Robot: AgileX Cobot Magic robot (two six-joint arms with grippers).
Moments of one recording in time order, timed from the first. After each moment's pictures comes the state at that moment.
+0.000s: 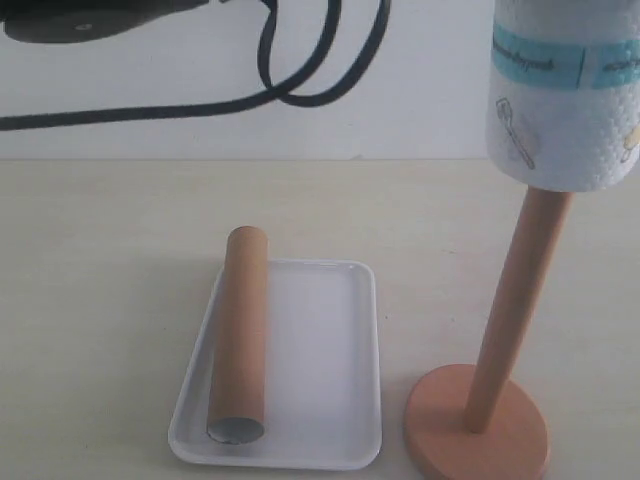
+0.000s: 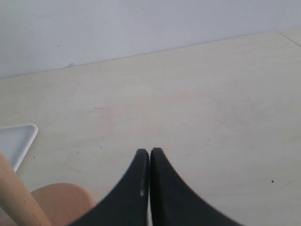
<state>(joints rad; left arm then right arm) -0.86 1.60 -1.38 1.05 -0.53 -1.05 0.04 0.00 0.00 0.01 0.33 0.16</state>
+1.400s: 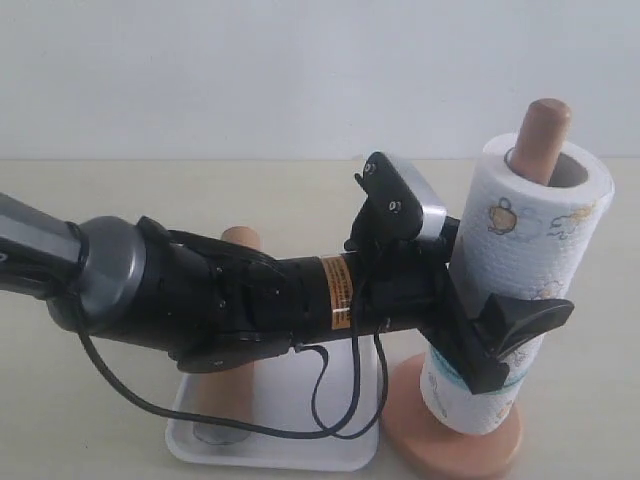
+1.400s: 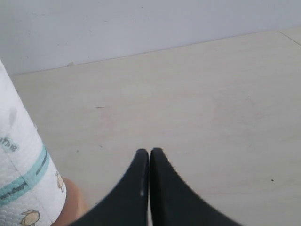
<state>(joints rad) -0.86 2.01 -1.01 0.60 -0.90 -0.38 0.04 0.00 0.00 0.01 0.33 0.16</state>
